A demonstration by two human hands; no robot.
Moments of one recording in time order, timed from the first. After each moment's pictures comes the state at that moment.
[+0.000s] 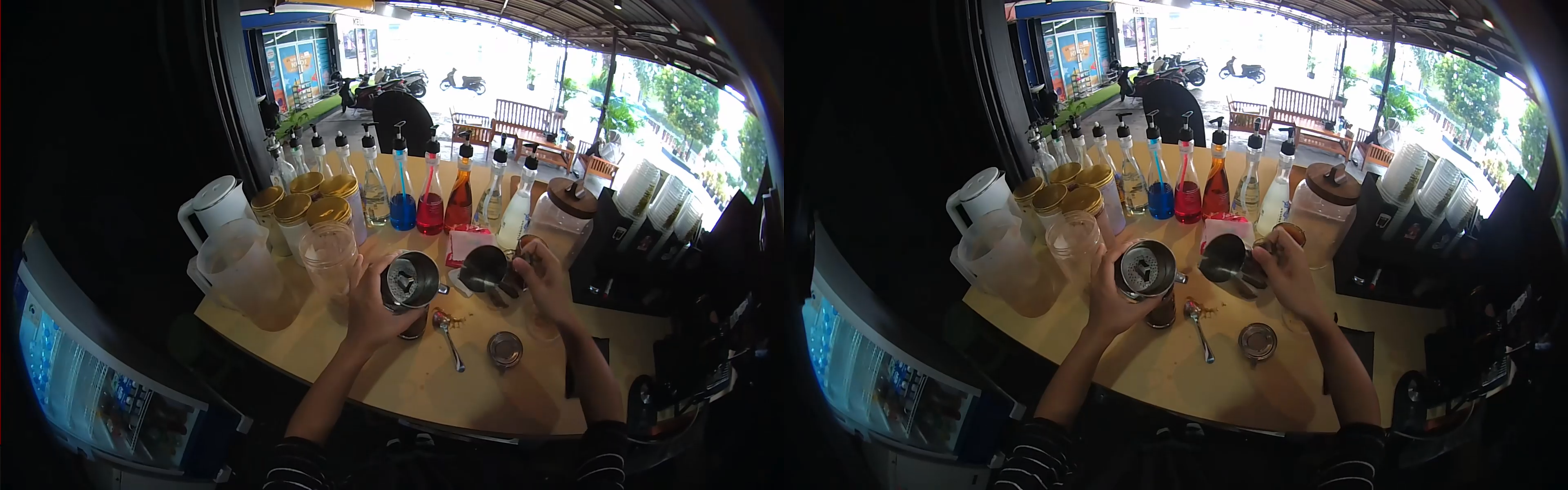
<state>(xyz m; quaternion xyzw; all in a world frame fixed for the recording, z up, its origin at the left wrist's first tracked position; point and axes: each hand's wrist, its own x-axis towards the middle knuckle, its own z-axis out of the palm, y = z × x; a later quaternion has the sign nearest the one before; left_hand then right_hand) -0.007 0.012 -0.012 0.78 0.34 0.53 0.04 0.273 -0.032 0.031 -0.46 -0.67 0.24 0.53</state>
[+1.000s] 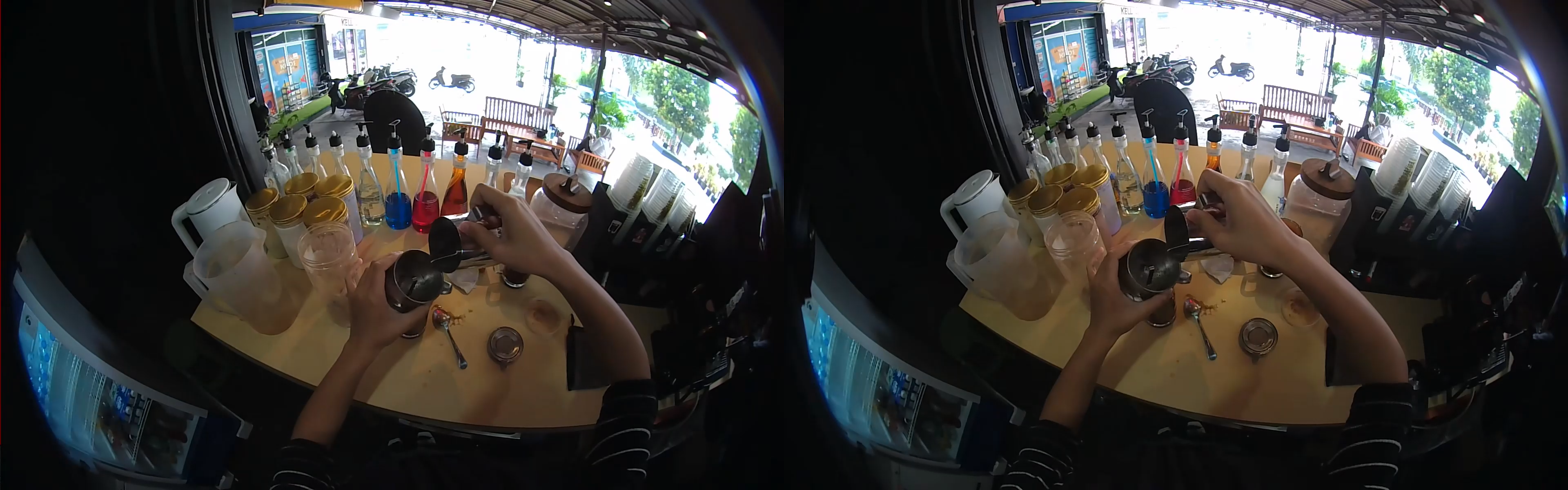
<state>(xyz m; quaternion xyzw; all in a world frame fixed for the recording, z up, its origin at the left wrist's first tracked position) -0.006 0.008 -0.006 0.77 0.37 0.51 0.03 0.208 -0.014 0.131 -0.47 -0.80 0.11 0.36</state>
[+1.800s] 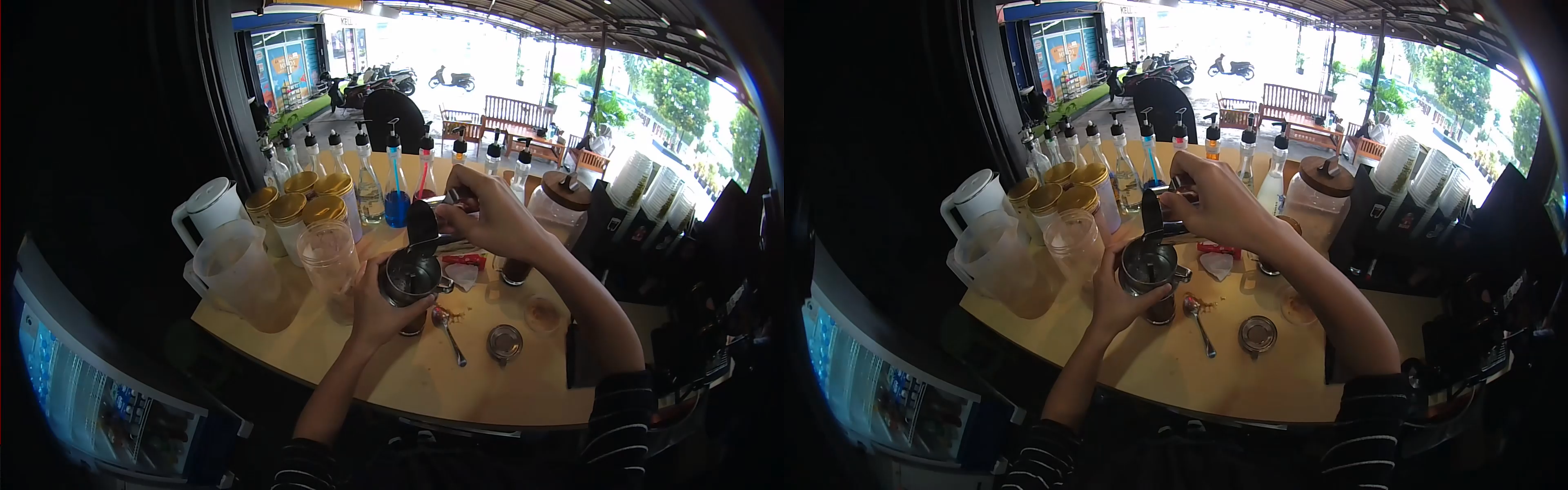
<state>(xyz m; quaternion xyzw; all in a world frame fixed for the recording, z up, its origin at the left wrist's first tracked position) 0.000 0.017 -0.017 0.71 0.35 0.56 0.24 0.189 0.003 0.138 -0.46 -0.80 0.13 0.37</state>
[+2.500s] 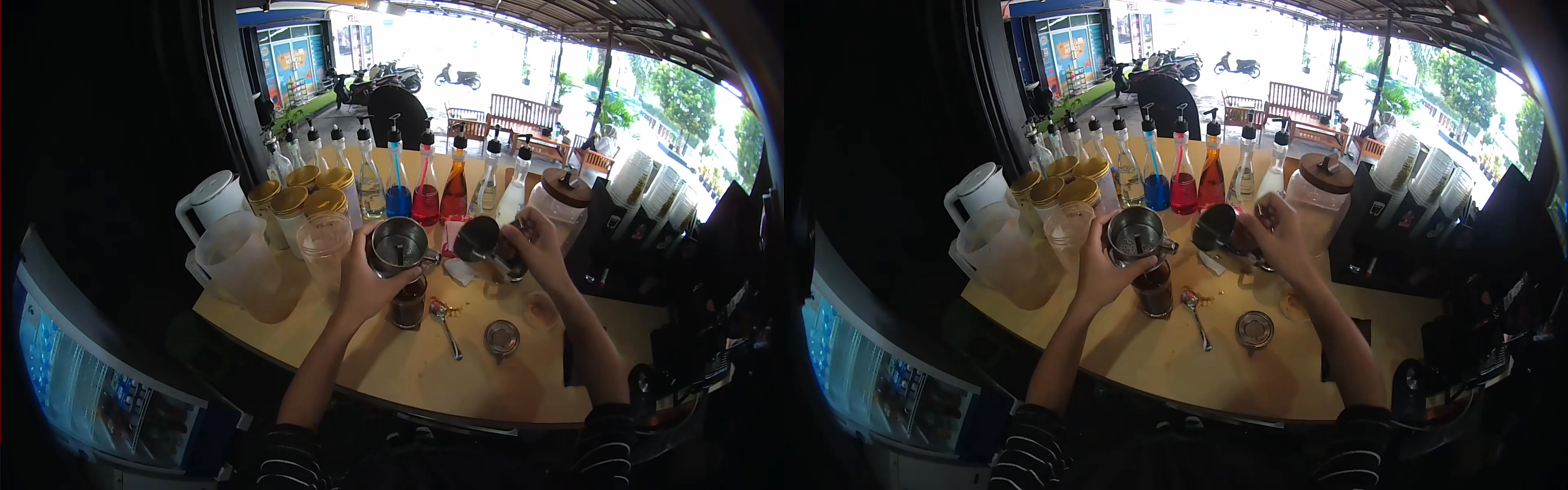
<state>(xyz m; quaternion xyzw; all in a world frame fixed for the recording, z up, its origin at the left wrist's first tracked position) -0.010 0.027 0.013 0.73 0.34 0.54 0.25 0.278 0.001 0.036 -0.46 -0.65 0.20 0.57</state>
